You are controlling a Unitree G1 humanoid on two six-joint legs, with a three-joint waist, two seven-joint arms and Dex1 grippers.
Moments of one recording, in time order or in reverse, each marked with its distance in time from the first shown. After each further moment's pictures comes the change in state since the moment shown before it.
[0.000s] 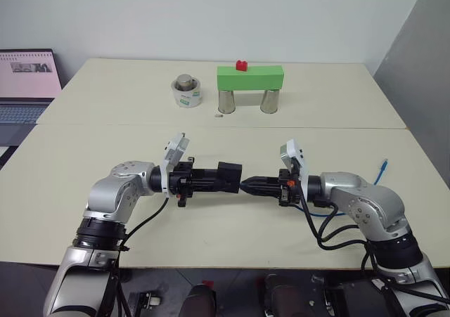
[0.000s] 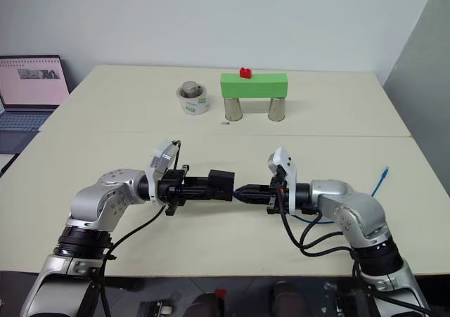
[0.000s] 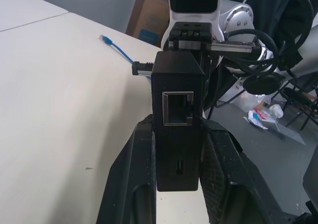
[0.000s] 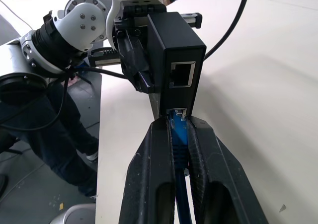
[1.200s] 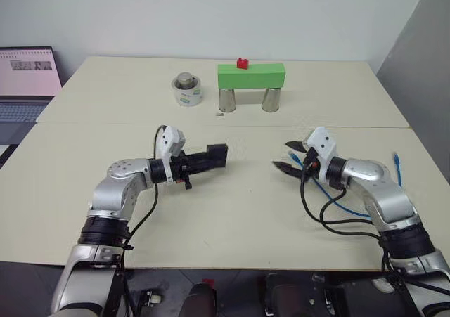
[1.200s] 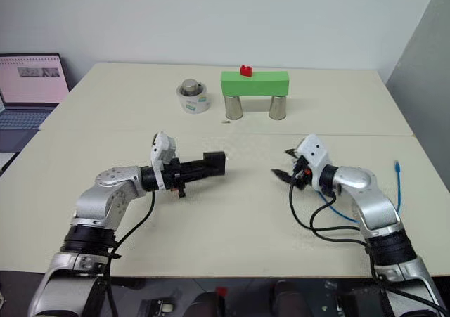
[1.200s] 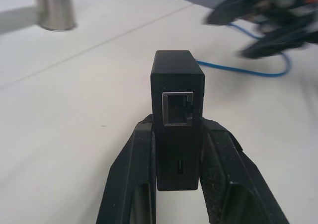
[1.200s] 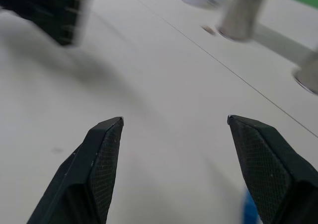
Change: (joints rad) left arm -0.036 -0.085 0.066 0.203 0.245 -0.334 0.444; right arm 0.015 -0.086 -0.037 0.123 -0.355 -0.419 -0.089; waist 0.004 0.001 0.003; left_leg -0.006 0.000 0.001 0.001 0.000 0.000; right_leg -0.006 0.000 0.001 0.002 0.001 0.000
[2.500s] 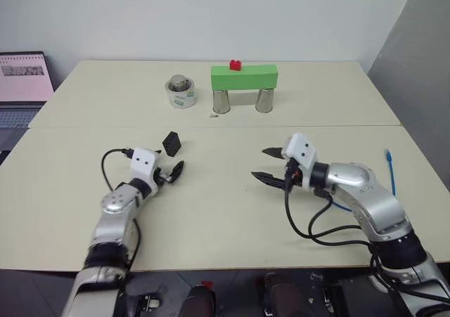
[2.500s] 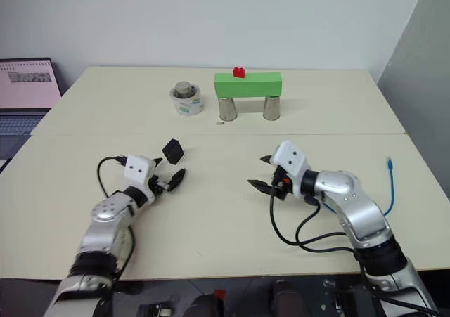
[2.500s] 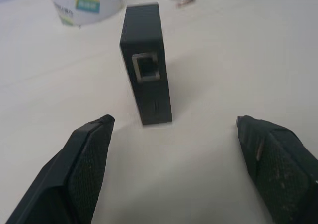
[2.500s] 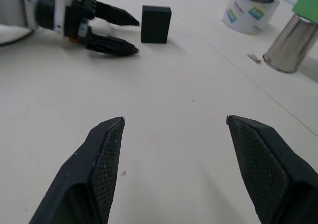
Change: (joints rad) left arm 0.267 0.027 0.116 0.019 0.195 -0.226 0.446; right arm 0.036 0.017 0.057 -0.121 -0.045 0.100 -0.036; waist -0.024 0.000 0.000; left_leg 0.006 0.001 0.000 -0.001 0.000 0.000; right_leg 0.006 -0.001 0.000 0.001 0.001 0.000
